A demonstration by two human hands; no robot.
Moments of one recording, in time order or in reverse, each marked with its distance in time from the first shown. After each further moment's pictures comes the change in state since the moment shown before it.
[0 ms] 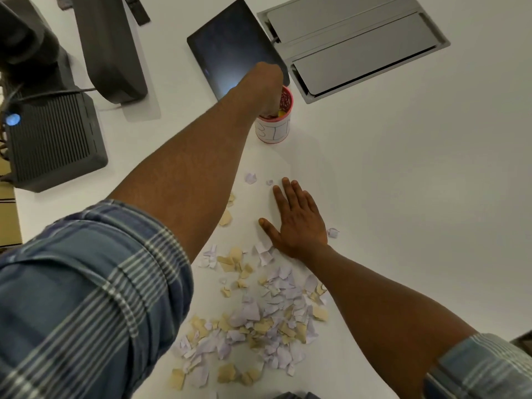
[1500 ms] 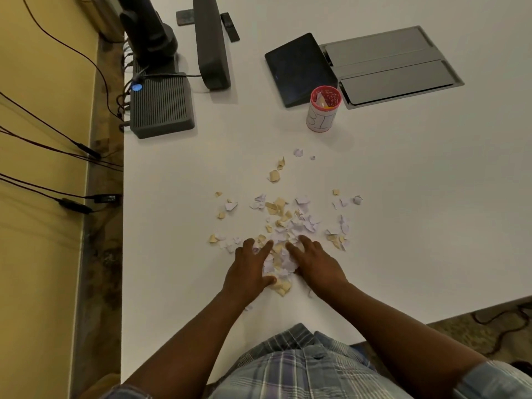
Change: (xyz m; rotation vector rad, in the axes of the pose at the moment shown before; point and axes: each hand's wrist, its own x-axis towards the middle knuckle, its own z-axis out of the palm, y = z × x) left_hand -0.429 -0.007 0.209 -0.471 -0.091 -0.270; right_hand -0.189 -0.066 0.028 -0.088 -0.198 -0.235
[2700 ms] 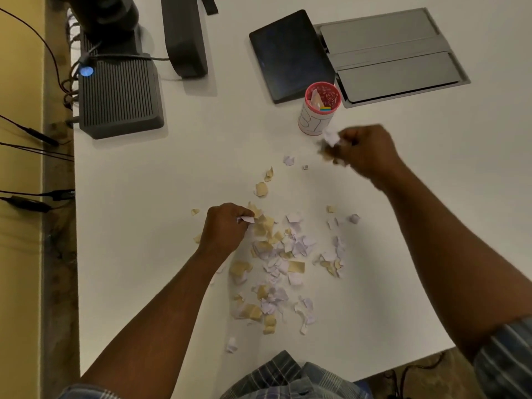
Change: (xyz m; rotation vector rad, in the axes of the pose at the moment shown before) left_hand 0.121 0.007 -0.089 -0.447 0.300 0.042; right_hand 0.129 0.092 -0.222 0.747 0.419 0.281
